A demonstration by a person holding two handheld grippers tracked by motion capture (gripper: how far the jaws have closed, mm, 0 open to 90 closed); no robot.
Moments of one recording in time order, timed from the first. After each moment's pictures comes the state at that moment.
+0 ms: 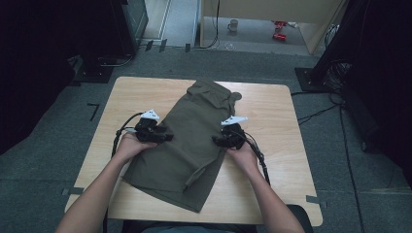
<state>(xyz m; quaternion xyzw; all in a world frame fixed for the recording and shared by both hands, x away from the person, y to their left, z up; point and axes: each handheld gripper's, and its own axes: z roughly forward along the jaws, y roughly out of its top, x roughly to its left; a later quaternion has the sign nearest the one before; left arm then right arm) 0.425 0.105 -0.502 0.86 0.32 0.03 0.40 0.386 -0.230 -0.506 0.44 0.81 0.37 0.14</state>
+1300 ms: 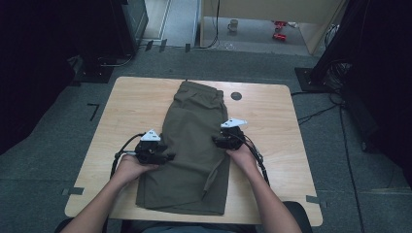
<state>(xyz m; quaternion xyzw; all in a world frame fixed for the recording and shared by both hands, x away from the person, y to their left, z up) 0.348 0.097 -0.509 0.85 0.34 0.04 0.40 0.385 -0.228 -0.520 0.43 0.80 0.38 0.17</state>
